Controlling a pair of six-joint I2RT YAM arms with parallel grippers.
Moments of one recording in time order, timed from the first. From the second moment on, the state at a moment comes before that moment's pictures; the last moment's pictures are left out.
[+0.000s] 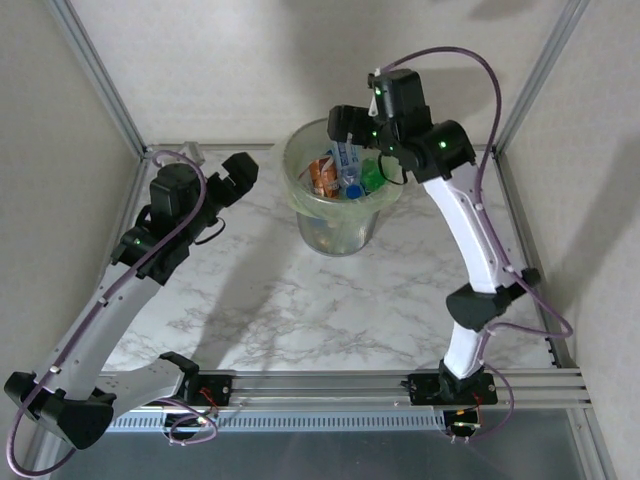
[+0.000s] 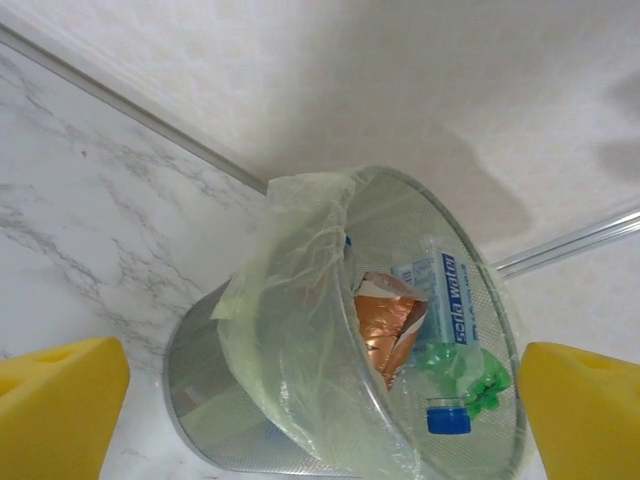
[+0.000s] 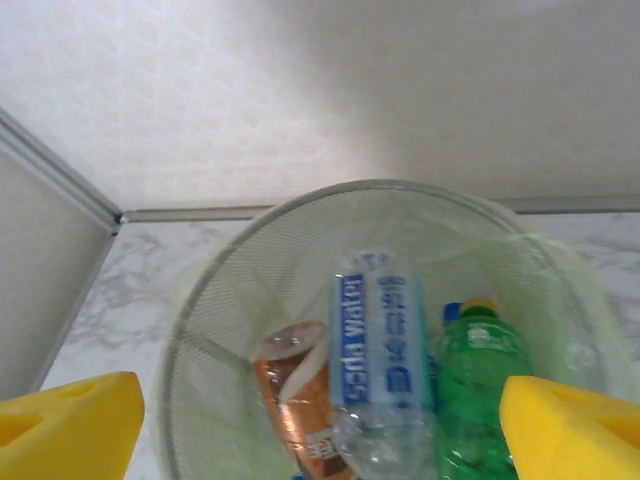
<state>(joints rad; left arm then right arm) -0.40 1.08 1.24 -0.46 -0.17 -0.83 0.62 1.68 2.20 -1.03 0.23 0.43</state>
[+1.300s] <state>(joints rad) -0.05 1.35 0.13 1.09 -0.63 -0.33 0.13 1.09 0.08 0.64 0.69 0.18</state>
